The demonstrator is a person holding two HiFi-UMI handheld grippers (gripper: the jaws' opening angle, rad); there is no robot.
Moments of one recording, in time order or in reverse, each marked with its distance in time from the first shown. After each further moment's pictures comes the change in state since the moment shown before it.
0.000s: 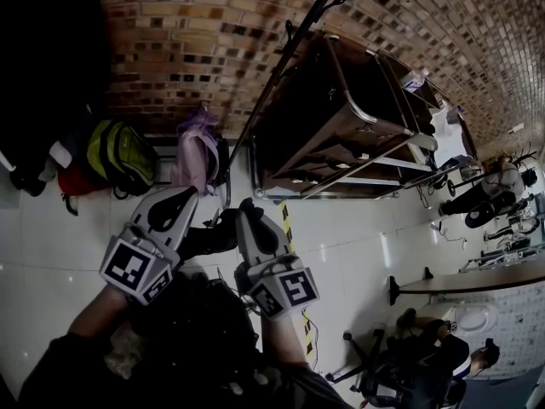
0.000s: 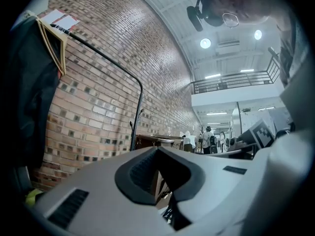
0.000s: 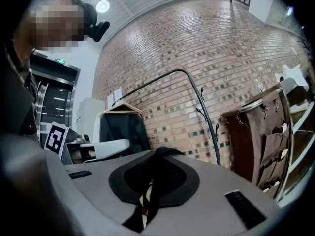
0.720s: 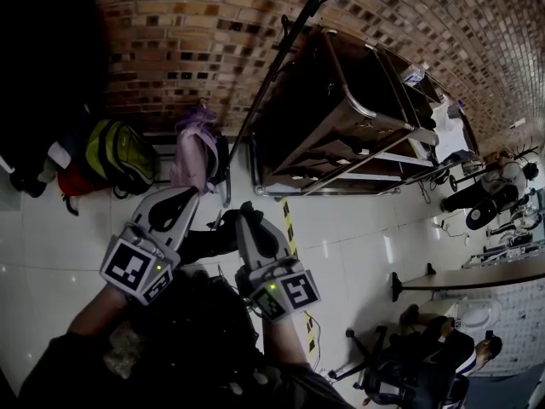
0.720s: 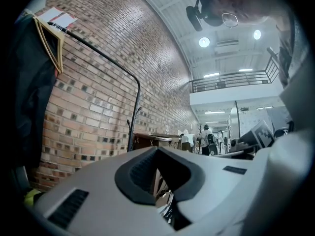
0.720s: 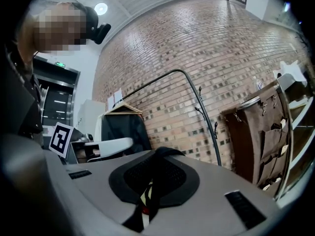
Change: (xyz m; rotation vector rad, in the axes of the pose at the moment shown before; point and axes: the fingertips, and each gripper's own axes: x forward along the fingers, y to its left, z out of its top) left arm 0.011 -0.010 -0.006 0.012 0.016 -0.022; right arm -0.013 -0.007 -0.006 0.036 -0.002 0.015
